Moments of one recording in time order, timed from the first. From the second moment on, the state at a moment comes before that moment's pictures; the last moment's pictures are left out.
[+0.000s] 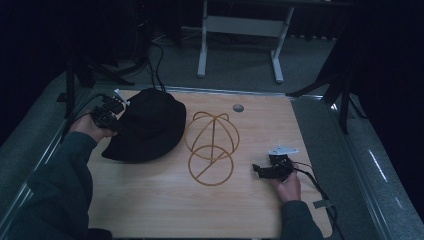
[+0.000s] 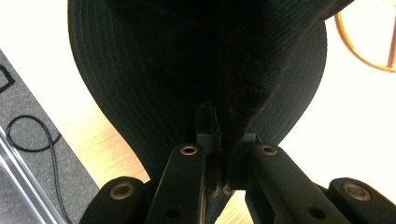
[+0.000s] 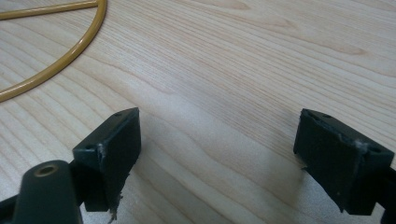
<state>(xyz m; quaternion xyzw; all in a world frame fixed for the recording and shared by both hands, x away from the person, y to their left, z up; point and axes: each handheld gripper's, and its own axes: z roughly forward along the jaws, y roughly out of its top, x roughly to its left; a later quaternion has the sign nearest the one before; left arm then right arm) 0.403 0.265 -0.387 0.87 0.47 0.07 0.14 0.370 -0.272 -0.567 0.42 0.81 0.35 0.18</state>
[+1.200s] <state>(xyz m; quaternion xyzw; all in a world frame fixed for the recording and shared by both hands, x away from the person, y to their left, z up) 0.379 0.287 -0.323 0.87 0.42 0.08 0.25 0.370 -0.272 -0.567 0.42 0.82 0.35 0.18</state>
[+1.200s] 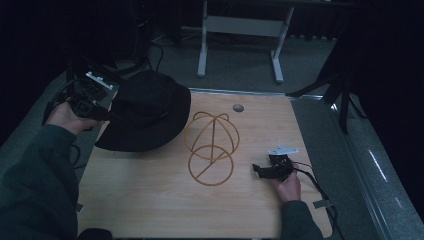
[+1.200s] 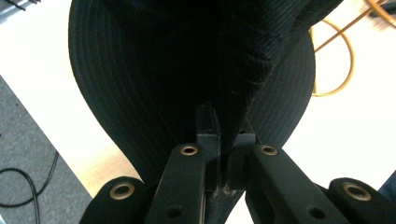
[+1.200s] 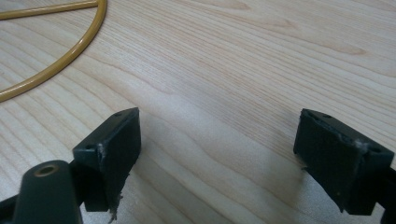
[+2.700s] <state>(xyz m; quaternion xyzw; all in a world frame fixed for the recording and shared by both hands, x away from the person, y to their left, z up) 0.362 0.293 -0.264 0.86 0.34 0.07 0.36 0.370 -0.272 -0.567 0.42 0.82 0.35 0.18</state>
